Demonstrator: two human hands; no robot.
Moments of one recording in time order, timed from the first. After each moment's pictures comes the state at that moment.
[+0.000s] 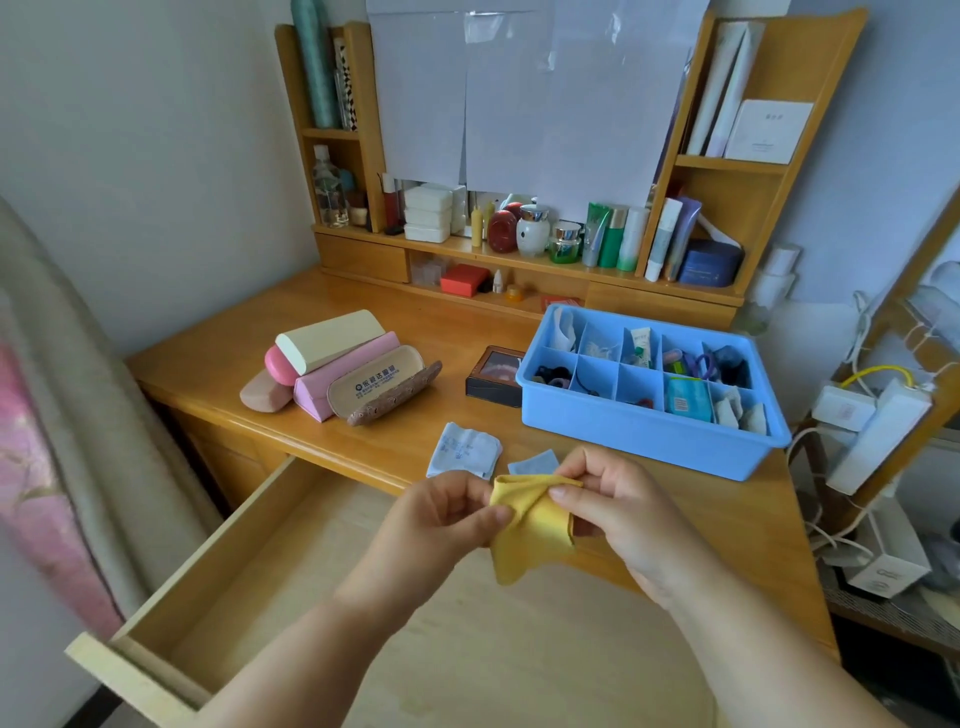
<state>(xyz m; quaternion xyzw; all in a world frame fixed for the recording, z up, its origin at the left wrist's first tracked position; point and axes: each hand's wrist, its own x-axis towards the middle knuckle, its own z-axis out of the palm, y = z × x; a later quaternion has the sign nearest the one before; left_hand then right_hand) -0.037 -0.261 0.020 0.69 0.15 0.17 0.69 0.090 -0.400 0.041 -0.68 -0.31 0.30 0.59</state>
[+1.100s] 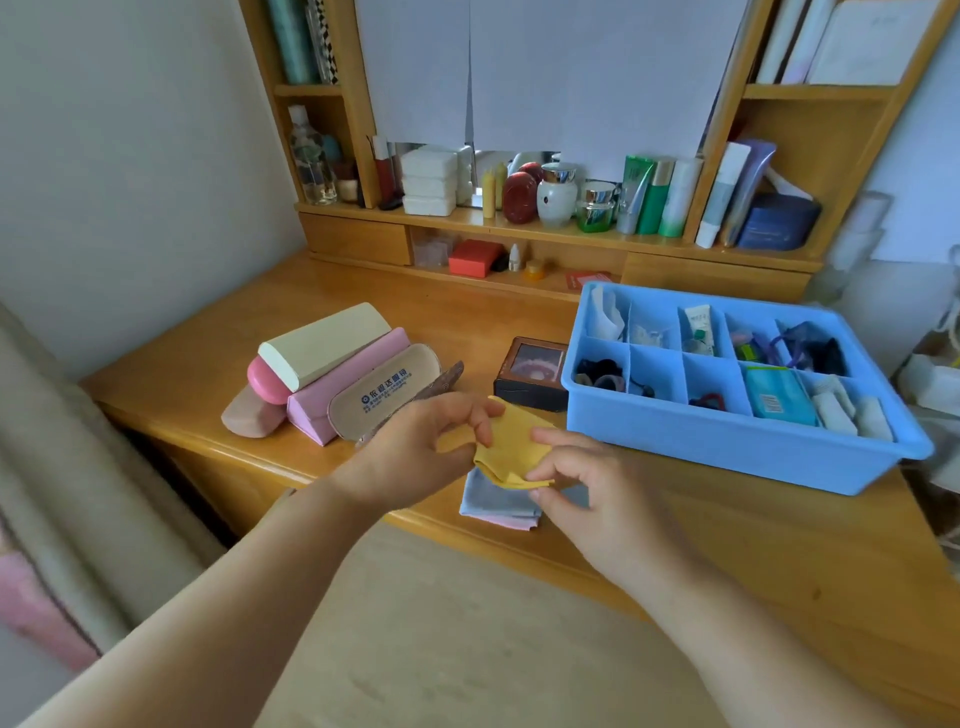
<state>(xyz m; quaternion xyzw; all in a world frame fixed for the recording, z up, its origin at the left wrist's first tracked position) 0.028 -0.130 0.025 0.90 0.08 0.13 0.41 0.119 -0.310 -0.008 -0.79 -0.45 0.05 0.41</state>
